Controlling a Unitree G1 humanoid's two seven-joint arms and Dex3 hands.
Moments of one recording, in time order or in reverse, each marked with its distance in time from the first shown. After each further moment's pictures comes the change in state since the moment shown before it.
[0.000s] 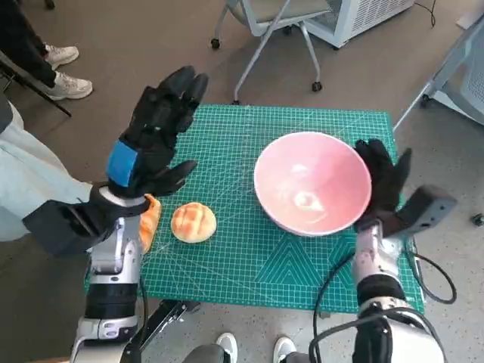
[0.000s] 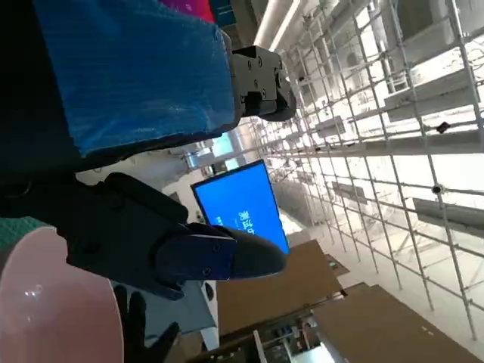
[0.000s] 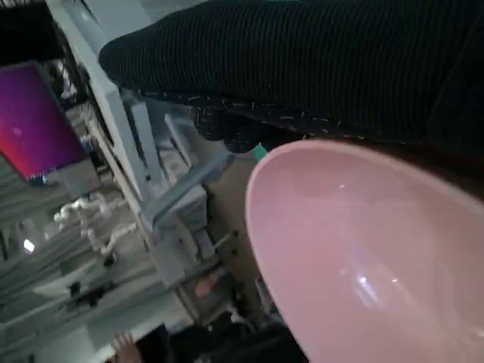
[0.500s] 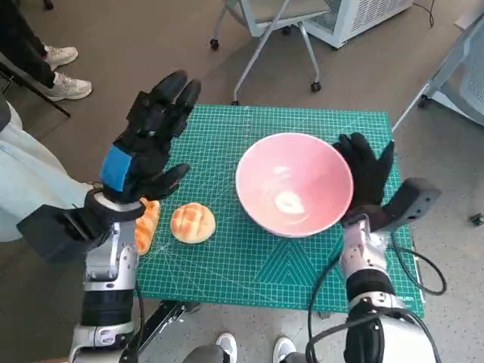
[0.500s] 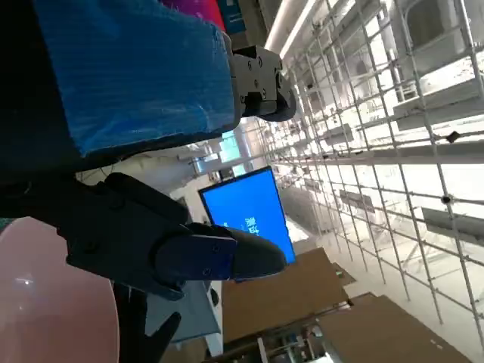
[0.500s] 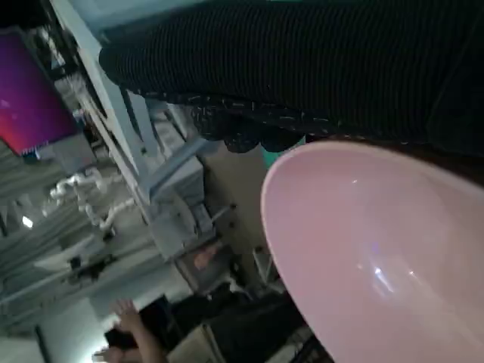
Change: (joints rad) left arm 0.043 0.016 0.014 -0.046 0.001 0.031 0.028; right arm -0.039 0.050 -0.006 0.007 0.002 0.037 0.025
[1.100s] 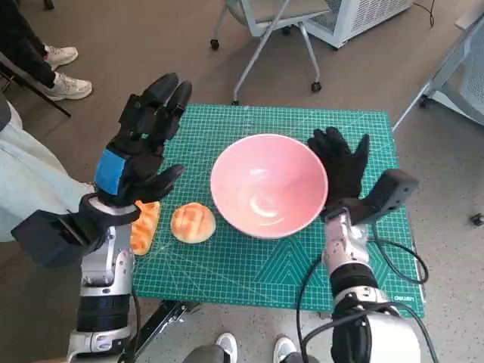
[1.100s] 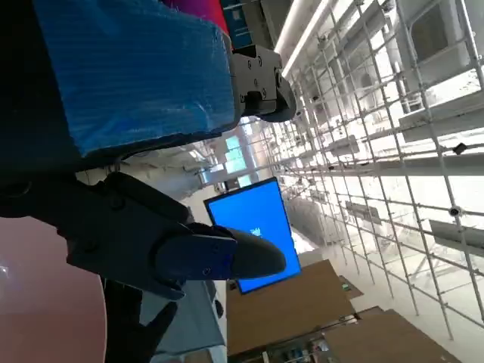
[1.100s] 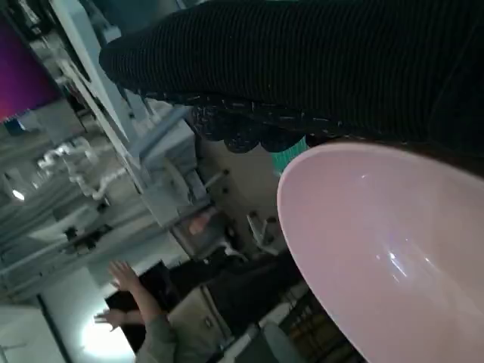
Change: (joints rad) left arm 0.026 0.004 -0.003 -0.025 0.004 0.004 0.025; right arm -0.036 0.060 0.004 0.009 -0.004 0.027 0.007
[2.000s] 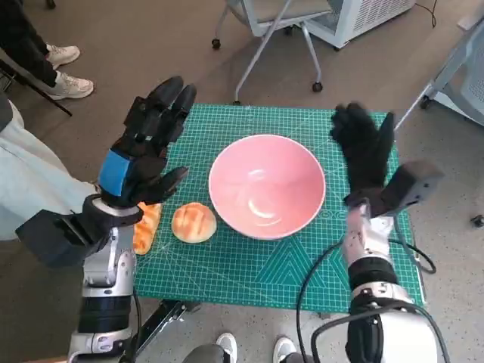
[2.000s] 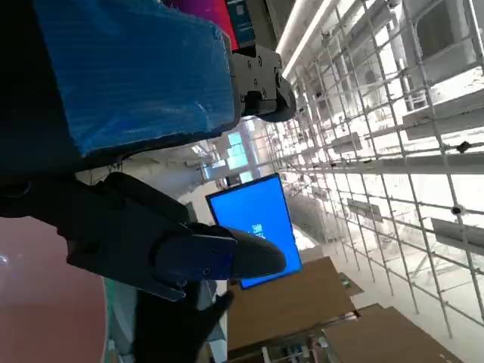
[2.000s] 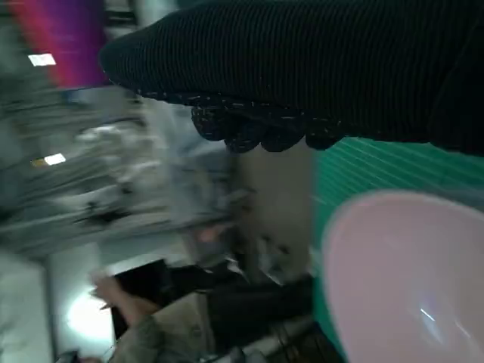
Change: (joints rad) left arm -0.005 -0.017 -0.018 0.007 -0.002 0.007 -0.001; right arm -0.005 -0.117 0.111 -0.109 -0.113 -0.287 0.031
